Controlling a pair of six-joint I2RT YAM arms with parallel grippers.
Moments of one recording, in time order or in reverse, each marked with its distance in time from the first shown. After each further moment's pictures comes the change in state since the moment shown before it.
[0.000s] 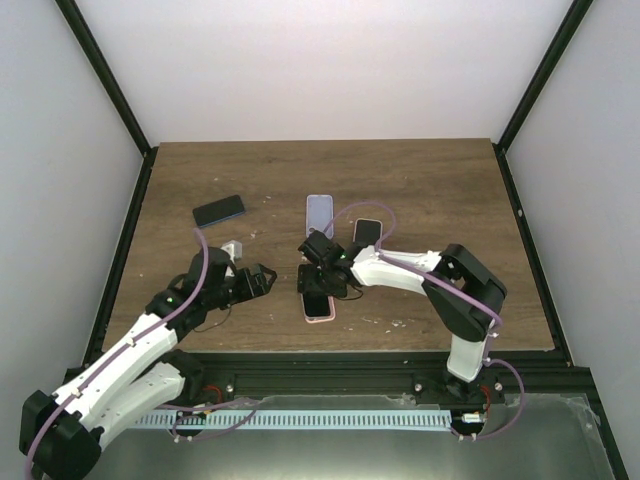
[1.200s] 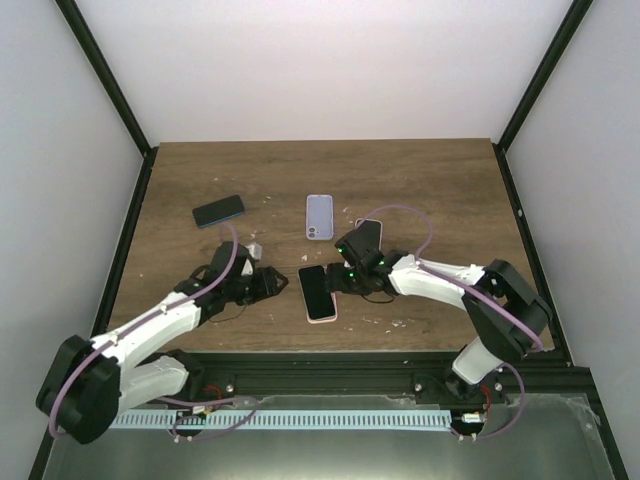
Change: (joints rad) left arm 0.000 0.259 -0.034 0.207 0.132 -0.019; right arm -0.122 -0.234 -0.257 0.130 -0.058 -0.133
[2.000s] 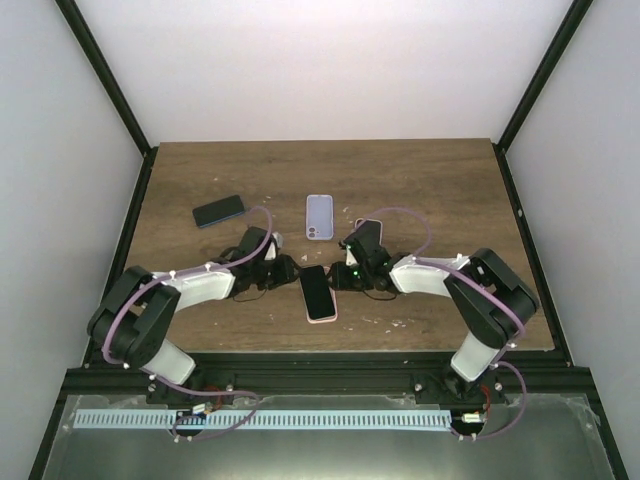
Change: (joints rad) left arm 0.000 0.457 0.142 0.258 0.037 0.018; right arm -0.107 0.086 -0.102 0.287 -0.171 -0.123
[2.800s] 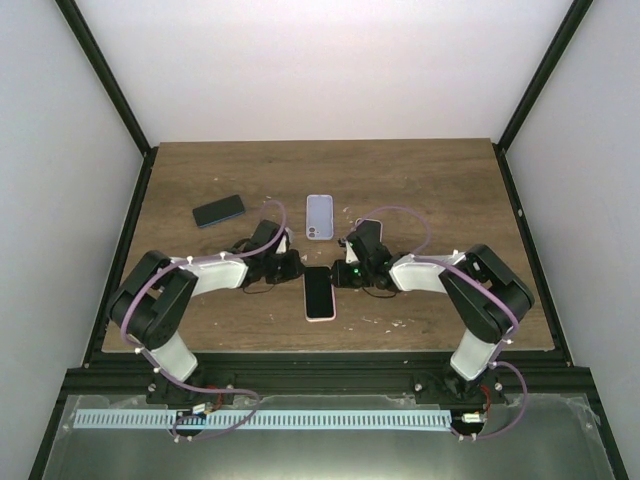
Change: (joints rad) left arm -0.026 0.146 0.114 -0.011 -0.005 0.029; right arm -0.014 0.045 0.000 0.081 -0.046 -0.037
